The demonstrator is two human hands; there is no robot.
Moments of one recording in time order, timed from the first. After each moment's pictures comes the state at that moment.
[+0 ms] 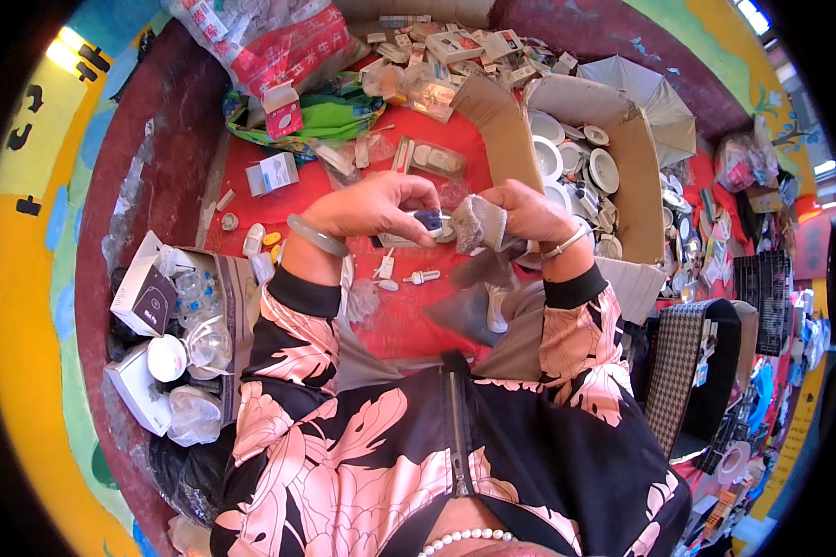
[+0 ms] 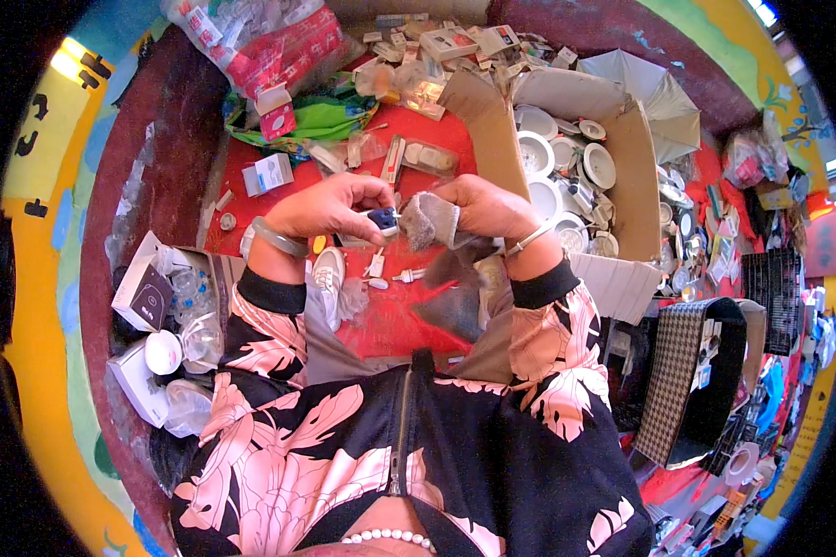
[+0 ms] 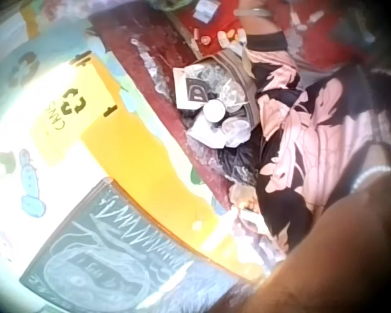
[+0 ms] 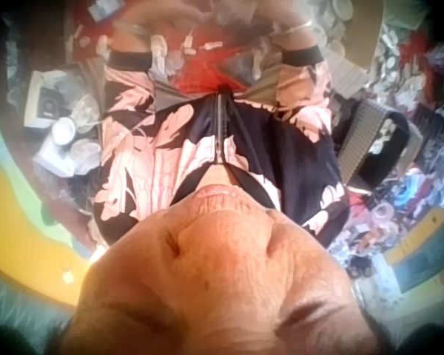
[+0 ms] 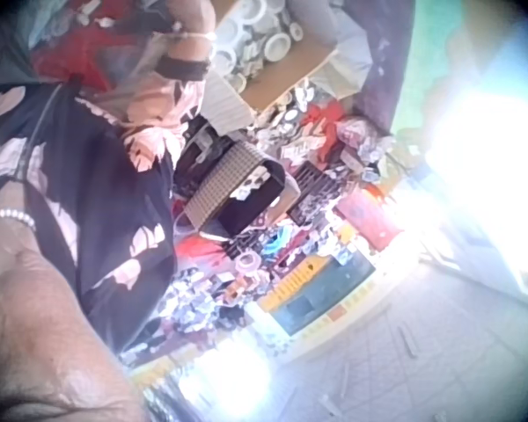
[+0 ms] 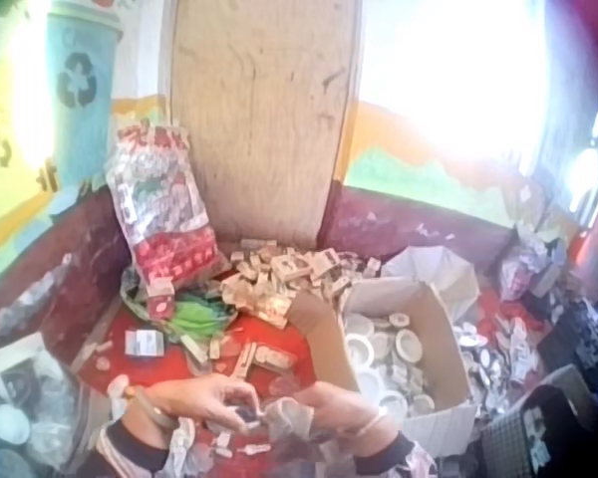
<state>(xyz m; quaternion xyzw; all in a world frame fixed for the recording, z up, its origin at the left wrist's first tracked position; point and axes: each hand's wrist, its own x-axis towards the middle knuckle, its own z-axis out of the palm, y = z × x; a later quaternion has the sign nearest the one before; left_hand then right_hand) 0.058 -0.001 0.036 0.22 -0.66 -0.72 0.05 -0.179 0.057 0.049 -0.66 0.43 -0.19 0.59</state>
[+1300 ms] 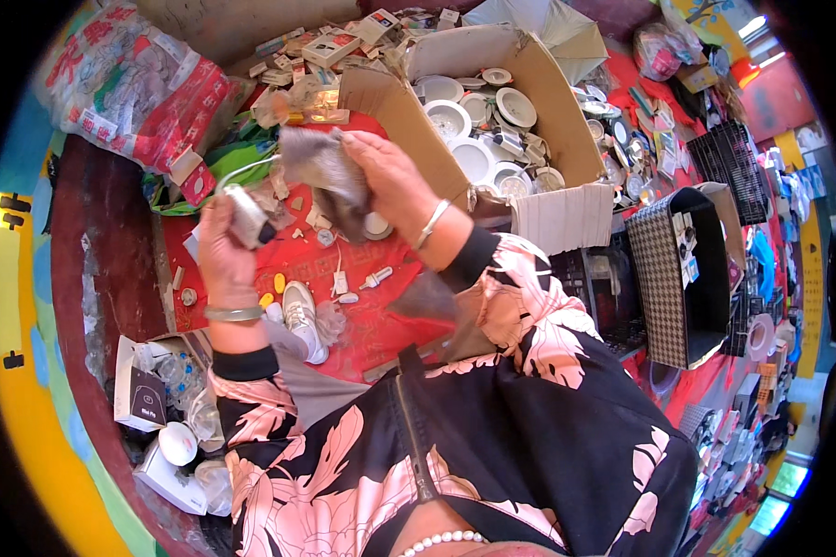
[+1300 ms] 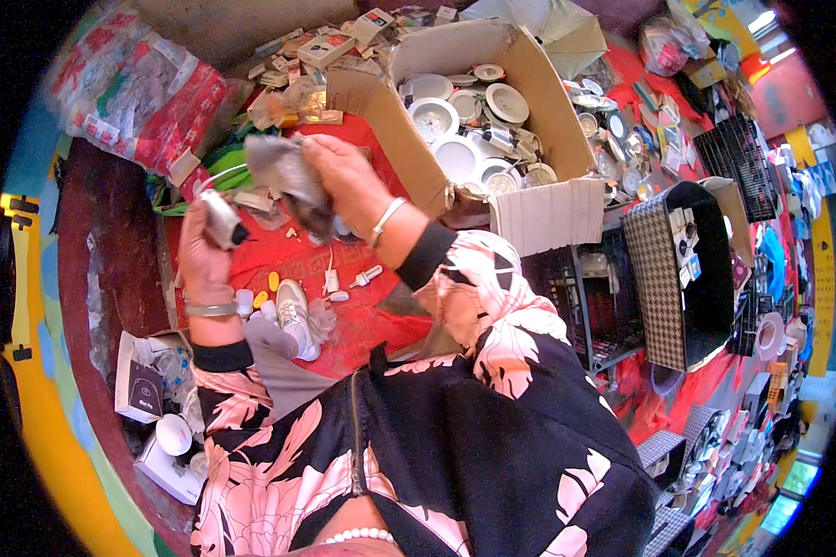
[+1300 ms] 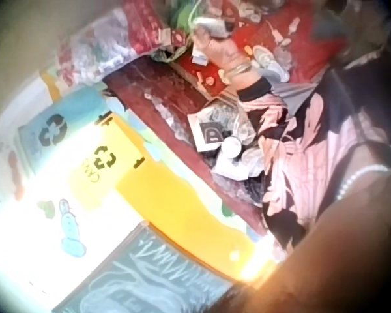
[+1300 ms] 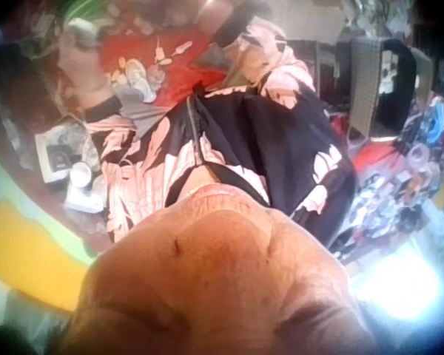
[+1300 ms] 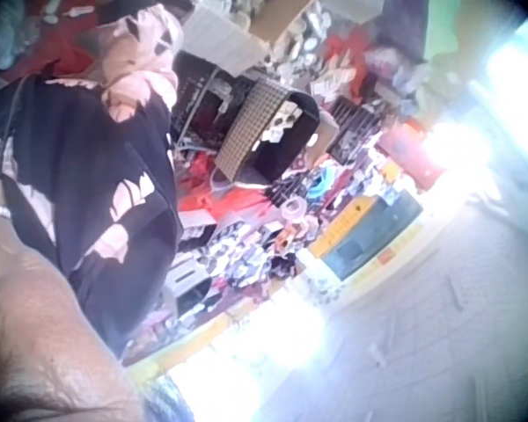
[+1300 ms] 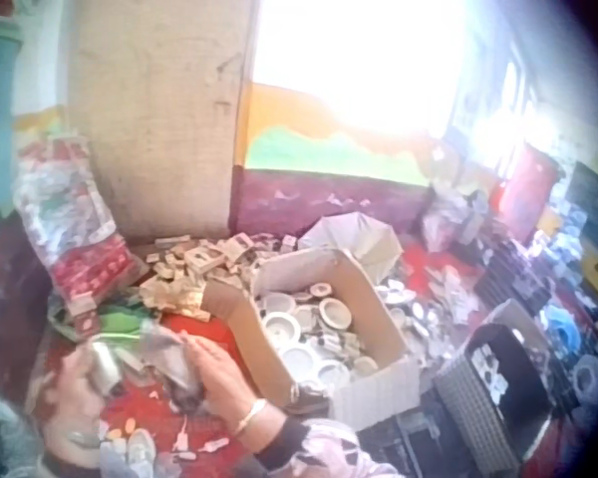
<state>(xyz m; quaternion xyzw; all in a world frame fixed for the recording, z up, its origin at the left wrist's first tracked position) 0.086 -0.013 -0.002 0.28 -0.33 -0.71 0.55 -0.140 0.040 0.011 -0.29 0.30 -0.65 0.63</state>
